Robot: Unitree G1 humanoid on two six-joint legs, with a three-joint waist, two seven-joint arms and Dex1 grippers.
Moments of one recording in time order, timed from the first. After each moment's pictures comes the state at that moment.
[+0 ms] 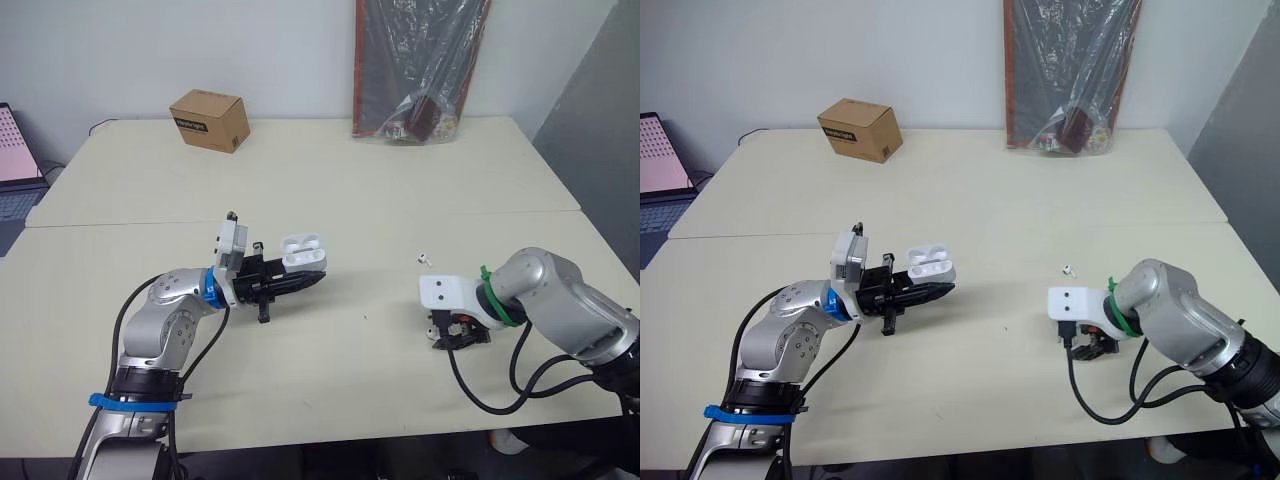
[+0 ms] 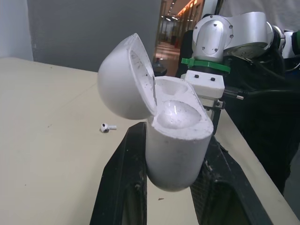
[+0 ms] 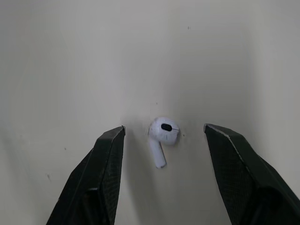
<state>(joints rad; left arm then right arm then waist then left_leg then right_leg) -0.40 0.50 0.04 0.03 -0.61 0.30 -1.30 -0.71 -0.97 0.66 -0.45 -0.07 1.02 1.28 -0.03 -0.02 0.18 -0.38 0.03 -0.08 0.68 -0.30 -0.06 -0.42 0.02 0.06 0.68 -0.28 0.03</state>
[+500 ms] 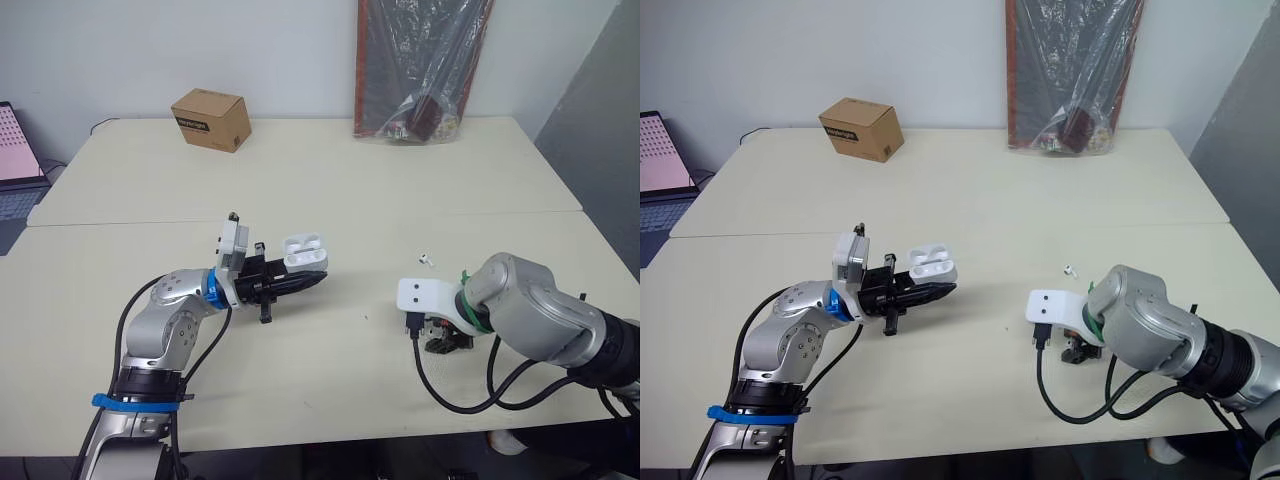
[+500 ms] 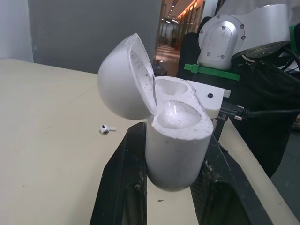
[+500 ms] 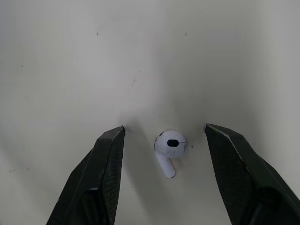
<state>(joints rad) -0.40 0.49 0.04 0.03 -0.61 0.30 -1.30 -0.88 -0.91 0.86 -0.55 -0.02 1.41 1.14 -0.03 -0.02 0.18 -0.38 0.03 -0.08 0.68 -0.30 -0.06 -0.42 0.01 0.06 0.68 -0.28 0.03</state>
